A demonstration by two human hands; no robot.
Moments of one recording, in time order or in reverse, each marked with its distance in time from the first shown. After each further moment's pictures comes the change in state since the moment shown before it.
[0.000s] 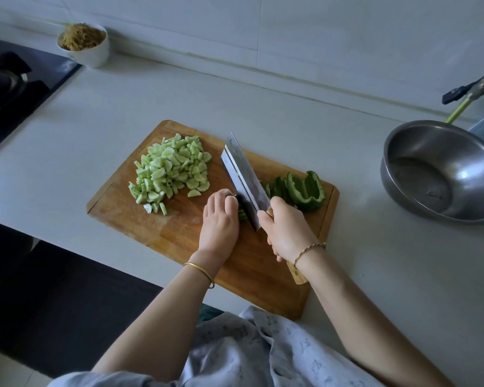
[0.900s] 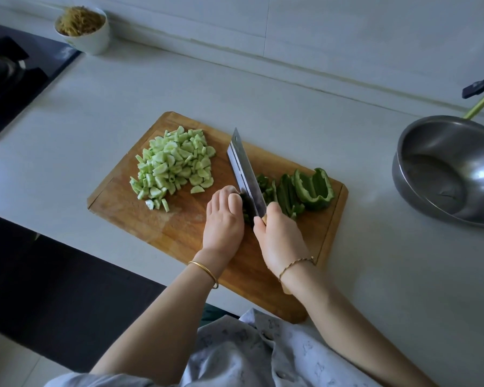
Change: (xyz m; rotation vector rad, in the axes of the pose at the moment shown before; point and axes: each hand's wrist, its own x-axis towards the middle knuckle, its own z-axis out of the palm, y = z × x) left_hand -0.001 -0.005 0.010 -0.043 0.081 0.017; right_hand -0.002 -0.012 0.023 -0.078 0.060 0.036
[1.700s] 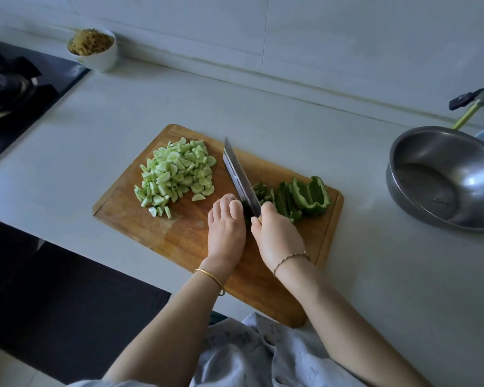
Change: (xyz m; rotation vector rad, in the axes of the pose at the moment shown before) left_hand 0.001 0.014 -0.005 0.056 -0.064 -0.129; right_hand 0.010 0.002 0.000 -0.089 0.024 -0.069
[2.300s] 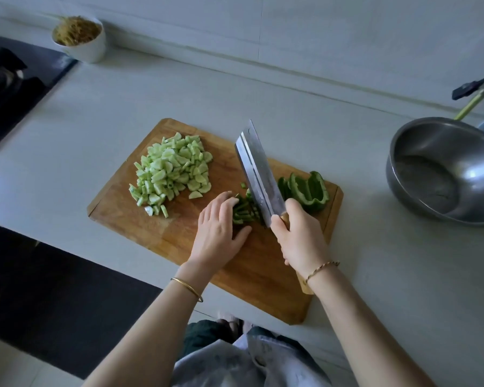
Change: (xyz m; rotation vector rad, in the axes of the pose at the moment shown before) left_hand -0.005 -0.017 -0.024 -0.068 -0.188 0.069; right_hand -0.011 0.029 -0.018 0.256 0.145 -0.024
